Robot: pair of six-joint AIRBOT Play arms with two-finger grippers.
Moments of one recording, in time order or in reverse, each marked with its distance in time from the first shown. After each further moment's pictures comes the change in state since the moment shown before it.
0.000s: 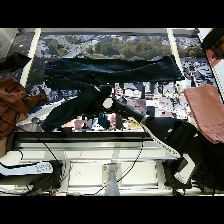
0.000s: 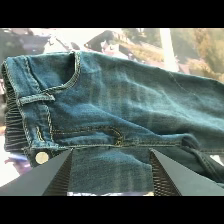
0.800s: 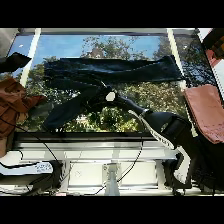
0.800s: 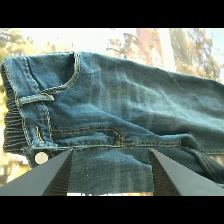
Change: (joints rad) left arm 0.000 -0.002 0.000 -0.003 0.001 0.000; right arm -0.098 -0.071 0.095 -0.066 0.033 0.169
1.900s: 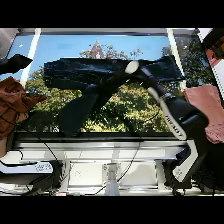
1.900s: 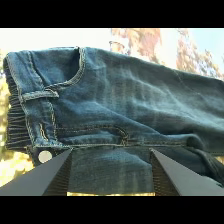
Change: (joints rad) left arm 0.000 -0.030 0.000 0.000 0.013 0.000; right arm -0.314 0.080 0.305 -0.204 0.667 -0.179
